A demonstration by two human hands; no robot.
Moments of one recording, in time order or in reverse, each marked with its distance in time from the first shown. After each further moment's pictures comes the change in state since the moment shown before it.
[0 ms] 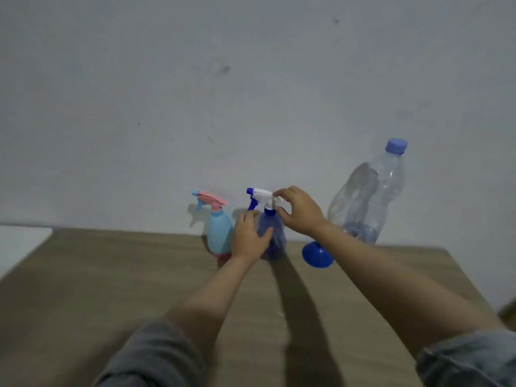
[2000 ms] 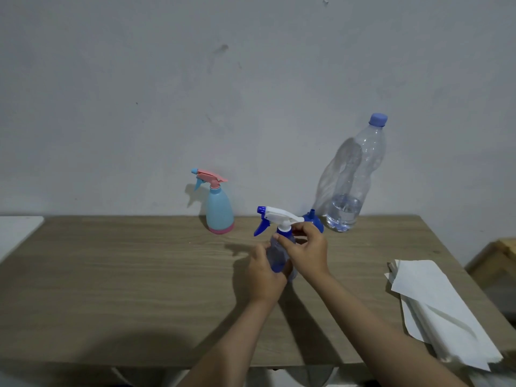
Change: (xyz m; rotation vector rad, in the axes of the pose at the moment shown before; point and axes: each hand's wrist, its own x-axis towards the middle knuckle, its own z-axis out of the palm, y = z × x) left_hand -0.154 0.017 -0.003 -0.160 -0.080 -0.227; right_hand -0.151 -0.067 0.039 0.544 0.481 0.411
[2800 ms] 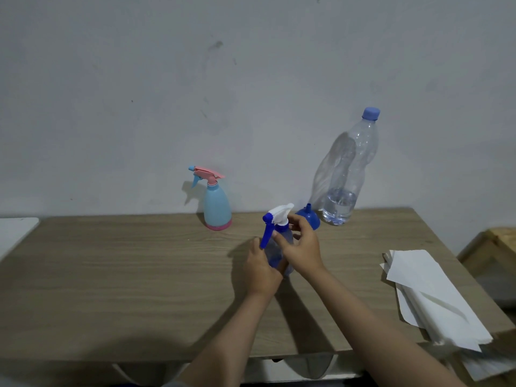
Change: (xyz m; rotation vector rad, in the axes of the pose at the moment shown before) left_hand -0.006 0.006 -0.011 0.016 -0.027 0.002; right_hand -0.009 0.004 0.005 0.007 -0.075 0.062
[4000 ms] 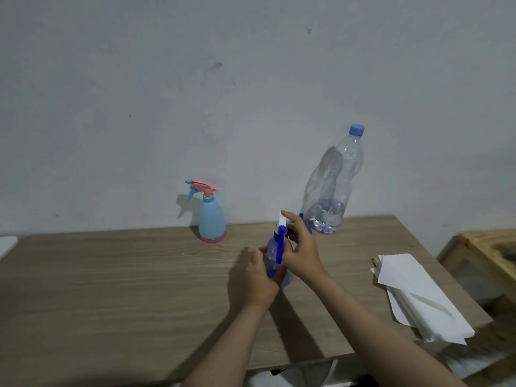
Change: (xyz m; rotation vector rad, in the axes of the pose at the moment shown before) left_hand 0.001 -0.004 -0.013 -0.053 -0.084 0.114; right_hand -0.008 -0.031 -0.009 -0.049 -0.074 -0.113
